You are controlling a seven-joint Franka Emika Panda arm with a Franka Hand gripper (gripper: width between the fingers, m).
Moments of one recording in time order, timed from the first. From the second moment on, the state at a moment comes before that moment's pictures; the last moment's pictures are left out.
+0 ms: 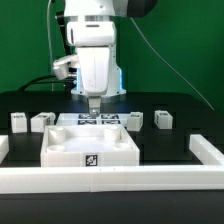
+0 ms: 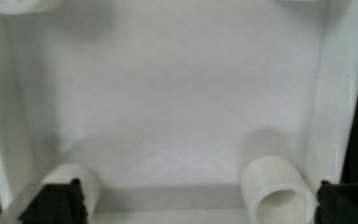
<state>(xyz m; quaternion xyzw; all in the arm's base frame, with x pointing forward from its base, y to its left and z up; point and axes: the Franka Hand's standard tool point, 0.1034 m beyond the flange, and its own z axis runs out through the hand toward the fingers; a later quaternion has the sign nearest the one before) 0.489 -0.047 0.068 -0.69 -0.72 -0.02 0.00</state>
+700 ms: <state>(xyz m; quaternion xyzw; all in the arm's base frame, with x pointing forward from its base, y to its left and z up) 0.446 -0.053 0.014 -0.70 -0.71 0.00 0.04</state>
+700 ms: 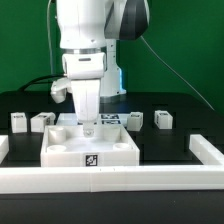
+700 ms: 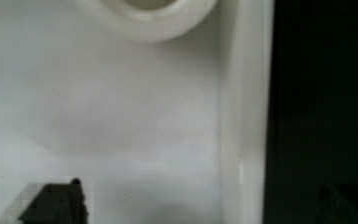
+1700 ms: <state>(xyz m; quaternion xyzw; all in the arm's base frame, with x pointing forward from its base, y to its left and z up) 0.446 -0.053 0.007 -0.71 -0.70 0.00 0.04</state>
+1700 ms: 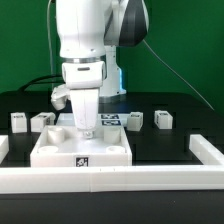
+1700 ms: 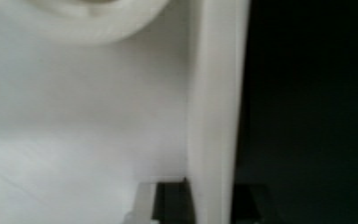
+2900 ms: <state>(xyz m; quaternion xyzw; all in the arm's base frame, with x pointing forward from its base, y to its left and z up) 0.485 0.035 0.012 -0.71 -0.70 -0.02 0.04</state>
